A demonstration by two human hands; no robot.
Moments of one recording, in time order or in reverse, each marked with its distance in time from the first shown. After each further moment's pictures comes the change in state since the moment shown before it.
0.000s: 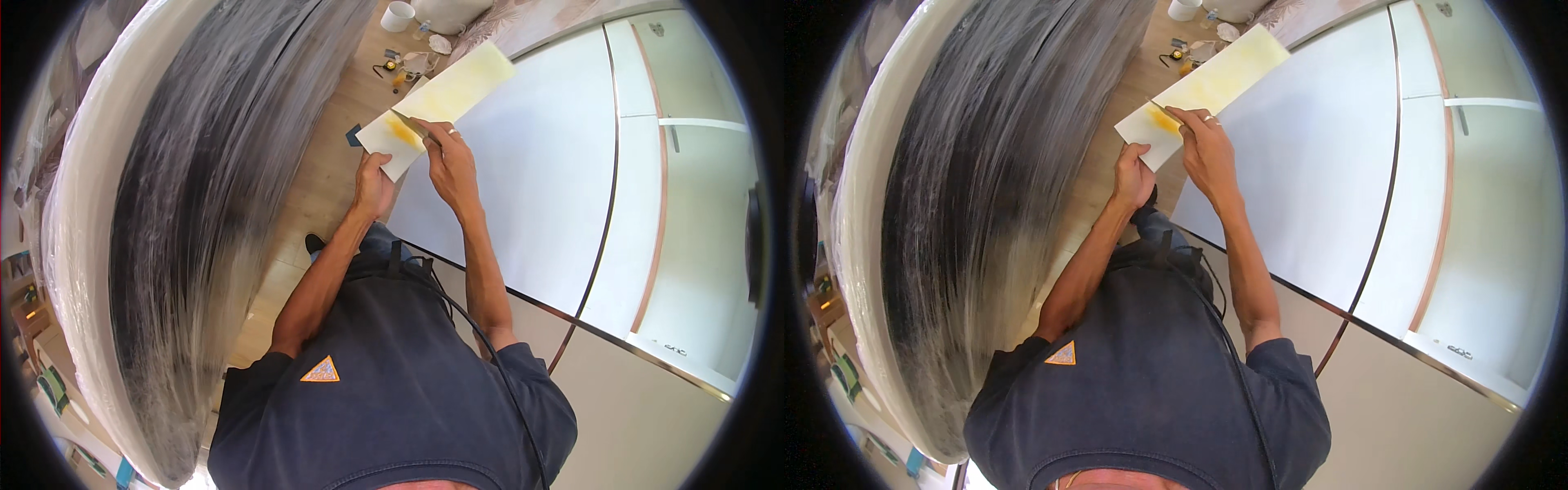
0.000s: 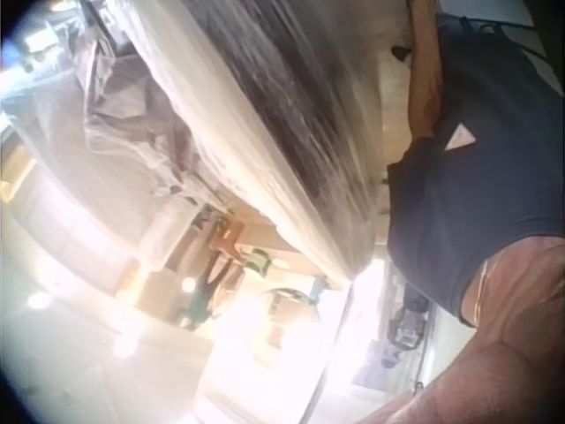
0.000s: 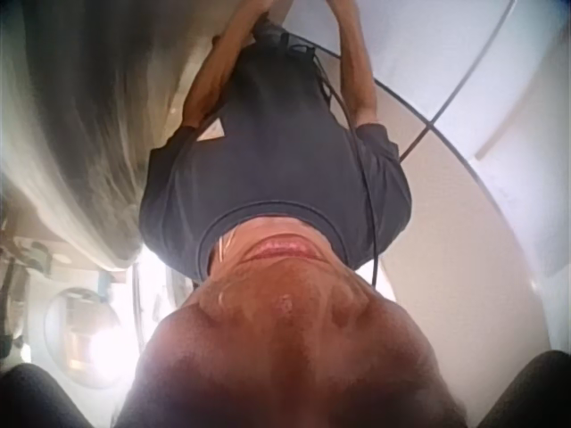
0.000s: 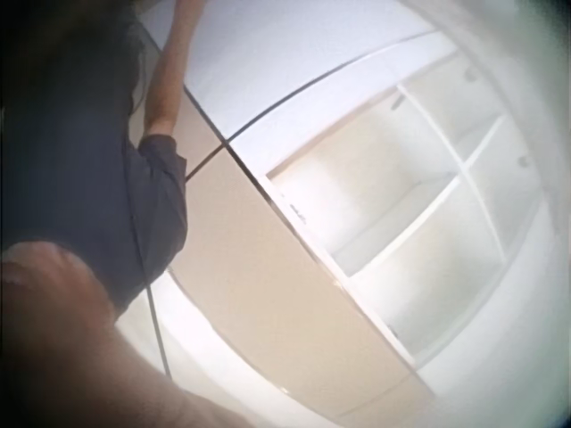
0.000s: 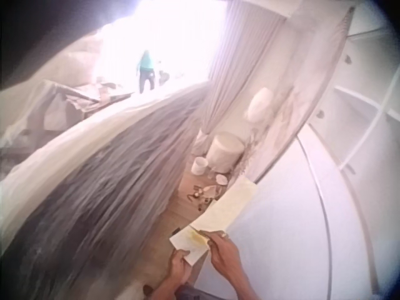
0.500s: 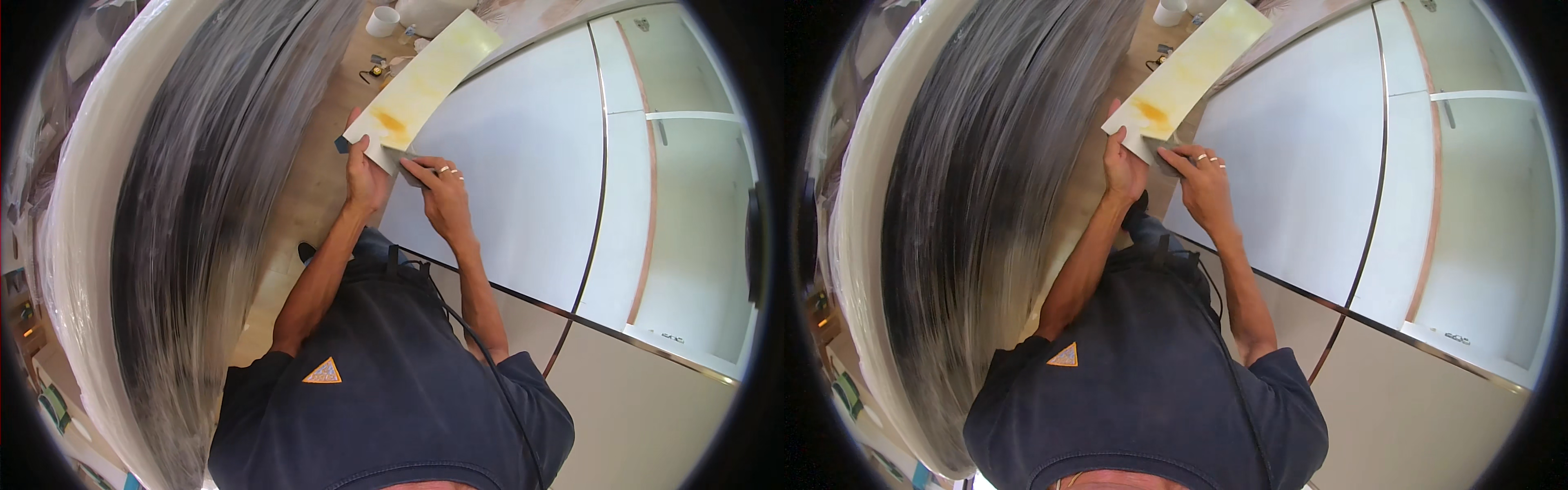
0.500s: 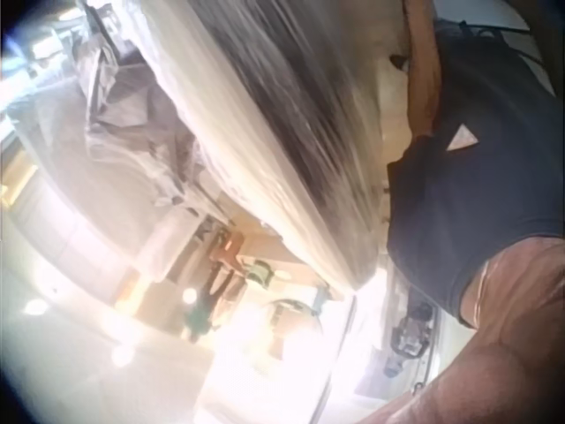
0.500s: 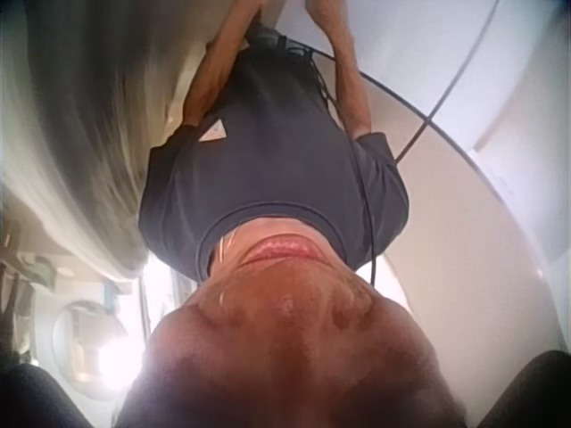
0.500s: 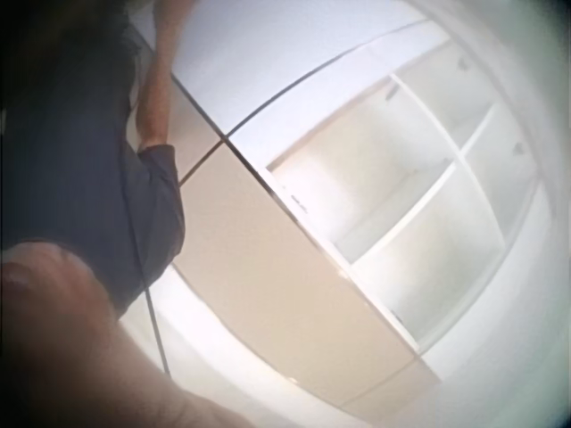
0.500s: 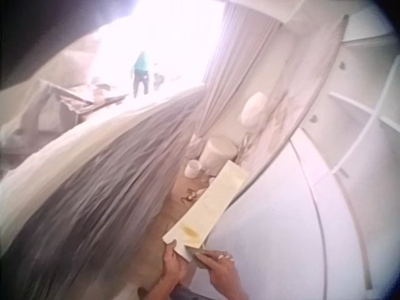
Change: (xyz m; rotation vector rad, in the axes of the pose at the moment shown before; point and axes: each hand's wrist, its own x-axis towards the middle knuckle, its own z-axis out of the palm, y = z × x) left_hand 0.012 -0.006 0.012 -0.123 -0.048 0.138; right_hand -0.055 0.033 0.001 -0.294 -0.035 -0.196
